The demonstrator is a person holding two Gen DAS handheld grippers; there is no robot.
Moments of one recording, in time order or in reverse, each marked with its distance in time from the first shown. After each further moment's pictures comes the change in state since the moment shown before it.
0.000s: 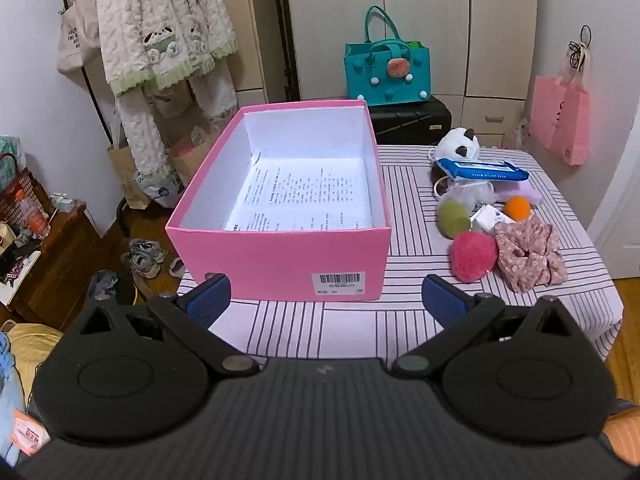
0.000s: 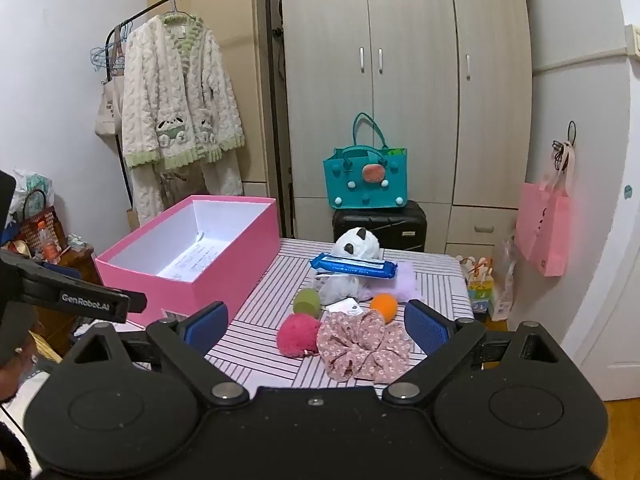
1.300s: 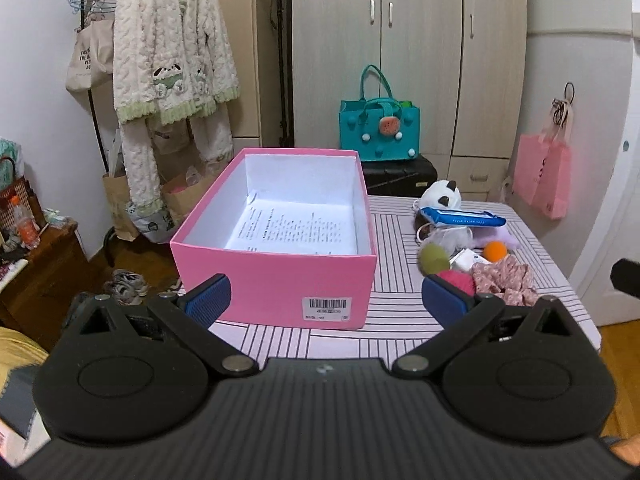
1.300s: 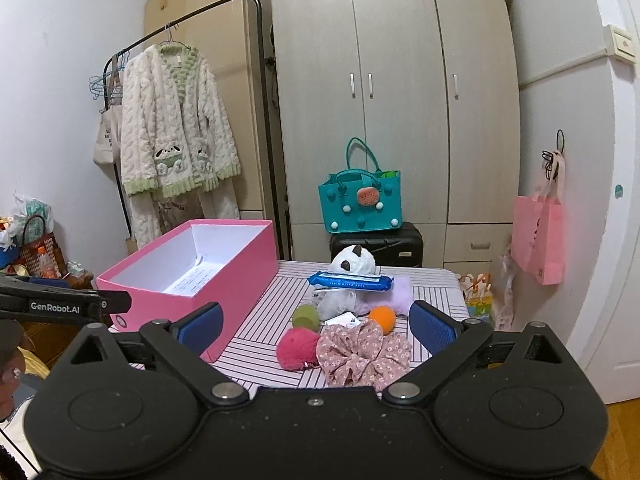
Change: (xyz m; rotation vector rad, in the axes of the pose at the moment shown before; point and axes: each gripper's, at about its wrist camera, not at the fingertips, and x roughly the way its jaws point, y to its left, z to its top) left arm -0.024 0.008 -0.032 -0.070 -0.196 -0.056; right arm -0.007 -0.002 -0.023 0.045 -0.103 -0.005
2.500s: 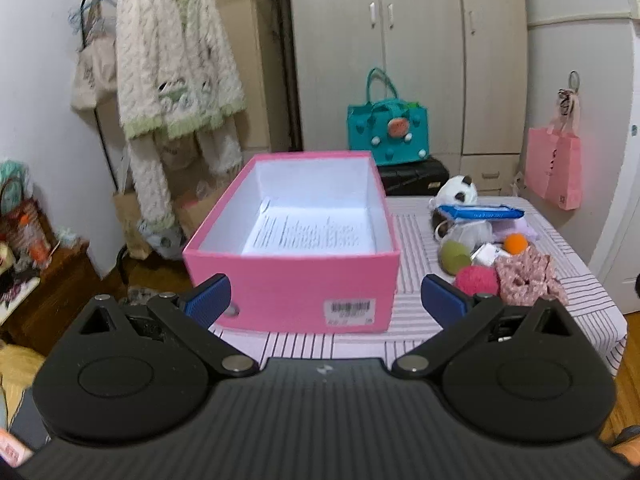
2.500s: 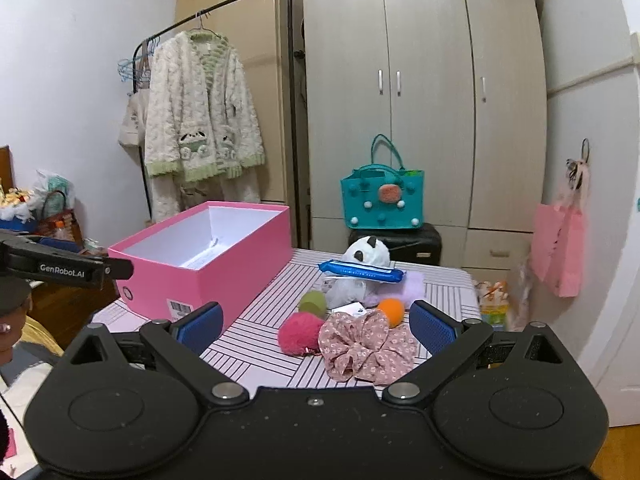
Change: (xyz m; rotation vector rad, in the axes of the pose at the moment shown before) left arm 0.013 -0.002 -0.006 0.068 -0.038 0.034; right arm 0.009 -0.017 -0.020 -0.068 0.007 0.083
